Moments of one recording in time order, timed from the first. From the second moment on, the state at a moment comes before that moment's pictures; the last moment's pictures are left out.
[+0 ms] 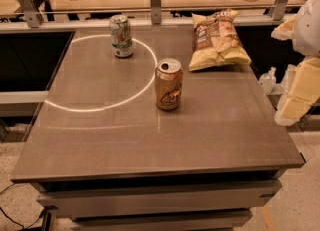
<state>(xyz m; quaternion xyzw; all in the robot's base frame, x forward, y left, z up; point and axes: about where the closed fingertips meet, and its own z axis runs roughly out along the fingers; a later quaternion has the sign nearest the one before) 0.438 -0.217 0.977 -0.60 0.78 -0.03 0.16</state>
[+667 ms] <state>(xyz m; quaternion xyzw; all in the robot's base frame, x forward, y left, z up) 0.443 -0.220 0.975 -0.59 0.79 -0.02 0.18</state>
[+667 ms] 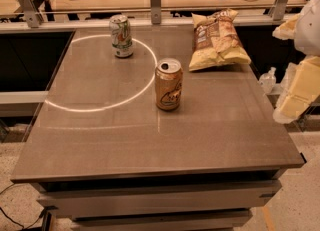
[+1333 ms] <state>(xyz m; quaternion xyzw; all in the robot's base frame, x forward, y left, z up) 0.498 -0.281 0.952 -0.46 0.86 -0.09 0.21</state>
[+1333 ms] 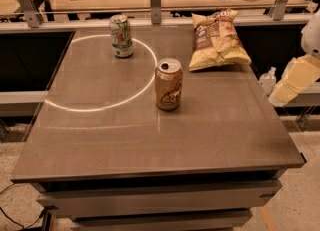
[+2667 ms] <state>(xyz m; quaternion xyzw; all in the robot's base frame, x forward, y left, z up) 0.612 -0.365 0.937 -0.32 0.84 -0.06 0.44</state>
